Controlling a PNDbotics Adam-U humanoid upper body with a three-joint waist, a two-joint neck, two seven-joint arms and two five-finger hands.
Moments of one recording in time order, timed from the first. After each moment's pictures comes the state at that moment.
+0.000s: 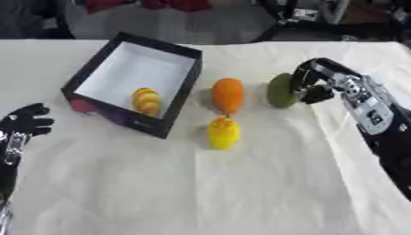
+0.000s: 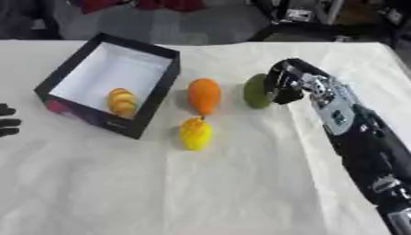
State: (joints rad) left arm -0.13 0.19 0.05 -1.70 -0.14 -0.12 -0.13; right arm -0.60 -0.50 0.10 -1.15 0.65 0.05 0.33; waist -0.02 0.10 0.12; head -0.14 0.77
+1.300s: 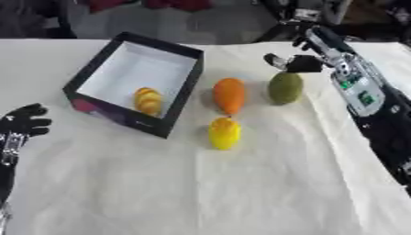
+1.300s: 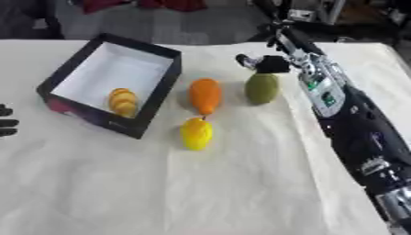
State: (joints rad) left arm -0.13 0.19 0.05 -1.70 -0.14 -0.12 -0.13; right arm -0.69 -0.49 0.12 -1.12 0.59 0.01 0.25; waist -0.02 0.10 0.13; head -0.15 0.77
